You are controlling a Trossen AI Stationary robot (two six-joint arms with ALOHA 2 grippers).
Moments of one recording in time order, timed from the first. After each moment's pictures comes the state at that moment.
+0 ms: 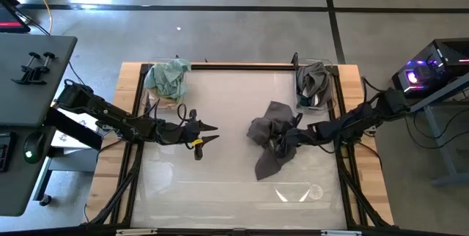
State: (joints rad) left arm -0.29 1.24 0.47 0.47 -0.48 -0.12; right arm 0.18 1.50 0.31 0.30 0.37 0.50
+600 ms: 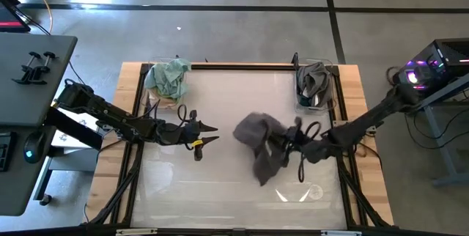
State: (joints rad) left arm -0.30 1.24 0.47 0.47 -0.48 -0.12; right arm 0.51 1.21 0.64 0.09 0.81 0.45
